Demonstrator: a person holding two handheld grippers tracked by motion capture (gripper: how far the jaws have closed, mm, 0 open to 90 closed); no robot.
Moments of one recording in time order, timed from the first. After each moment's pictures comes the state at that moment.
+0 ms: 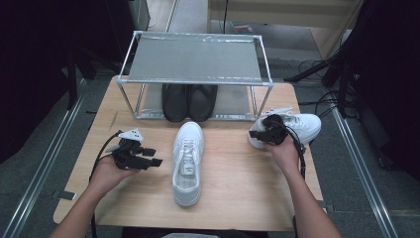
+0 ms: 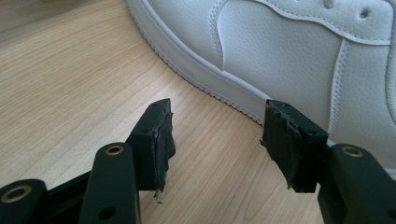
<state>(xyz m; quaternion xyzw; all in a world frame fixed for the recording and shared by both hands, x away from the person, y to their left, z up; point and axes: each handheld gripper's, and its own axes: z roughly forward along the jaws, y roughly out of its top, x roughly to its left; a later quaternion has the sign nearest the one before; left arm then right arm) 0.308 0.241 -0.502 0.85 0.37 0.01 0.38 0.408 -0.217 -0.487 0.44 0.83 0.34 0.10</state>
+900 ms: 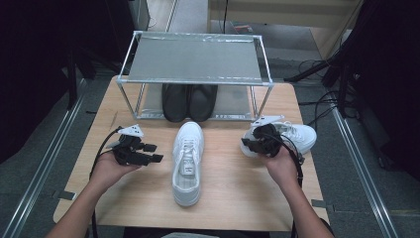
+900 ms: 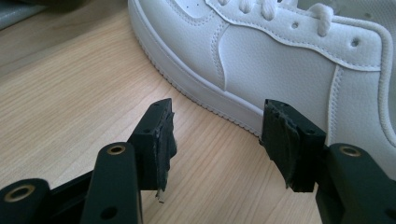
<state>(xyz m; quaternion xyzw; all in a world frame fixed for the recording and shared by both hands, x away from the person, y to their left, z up) 0.317 0.239 -0.493 0.85 0.36 0.02 0.39 0.348 -0.180 -0.454 0.38 0.85 0.33 0.14</state>
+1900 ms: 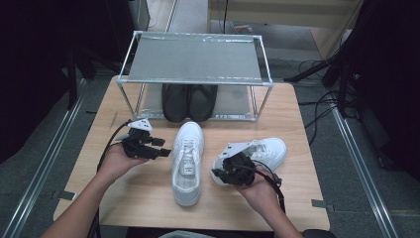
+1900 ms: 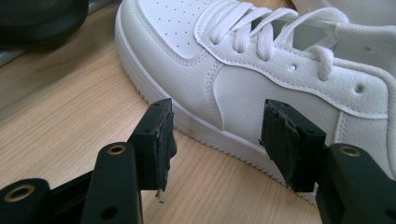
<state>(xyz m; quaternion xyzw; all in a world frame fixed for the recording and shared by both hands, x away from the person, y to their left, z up) 0.338 0.218 -0.489 0.86 0.33 0.02 0.40 0.270 -0.107 -0.463 0.28 0.90 0.33 0.07</state>
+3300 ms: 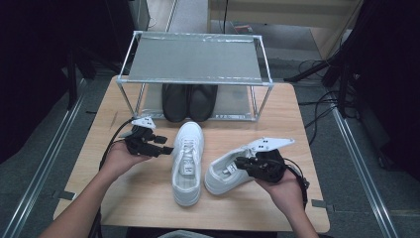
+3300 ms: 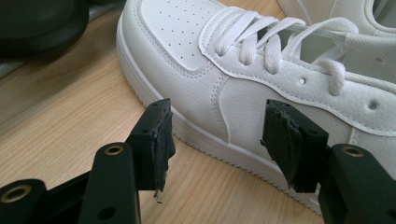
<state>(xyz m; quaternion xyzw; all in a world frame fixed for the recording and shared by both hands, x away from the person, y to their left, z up) 0.346 0.213 -0.489 0.86 0.33 0.02 0.40 0.273 -0.183 -0.439 0.33 0.84 0.41 0.07</state>
